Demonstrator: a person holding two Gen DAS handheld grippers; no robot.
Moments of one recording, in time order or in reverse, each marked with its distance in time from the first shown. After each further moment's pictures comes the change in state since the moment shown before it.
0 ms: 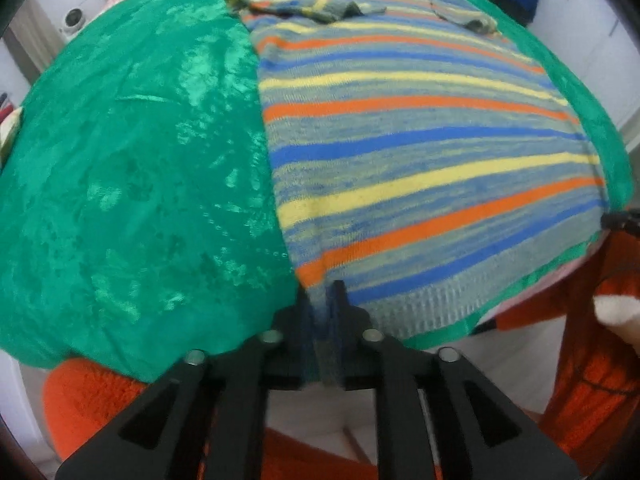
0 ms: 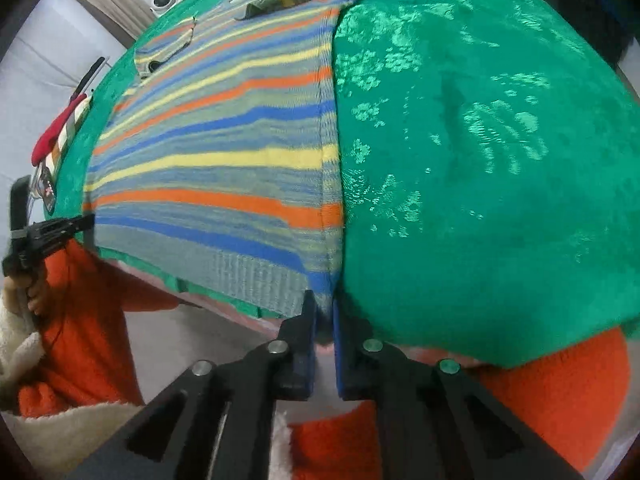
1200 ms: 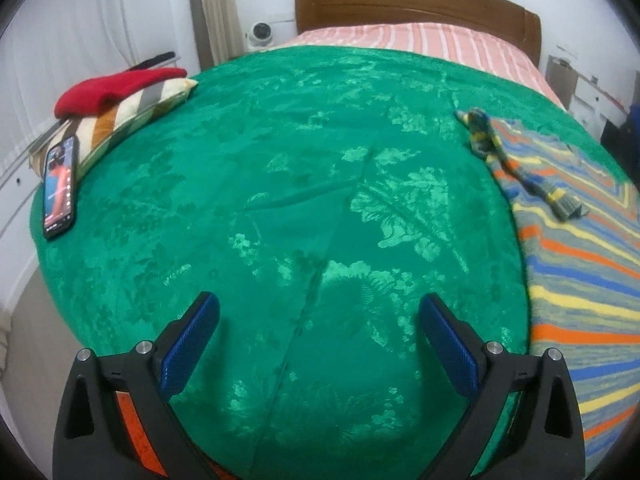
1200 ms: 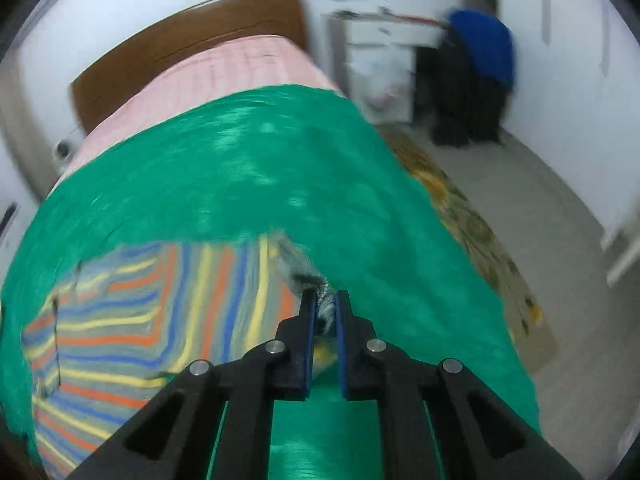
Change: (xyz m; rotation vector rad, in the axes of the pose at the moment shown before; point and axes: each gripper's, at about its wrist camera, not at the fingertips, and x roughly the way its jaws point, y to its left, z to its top) left arm -0.005 0.114 0.015 -0.481 -0.369 0.351; right arm -0.105 -0.174 0.273 0.291 -0.498 -0.329
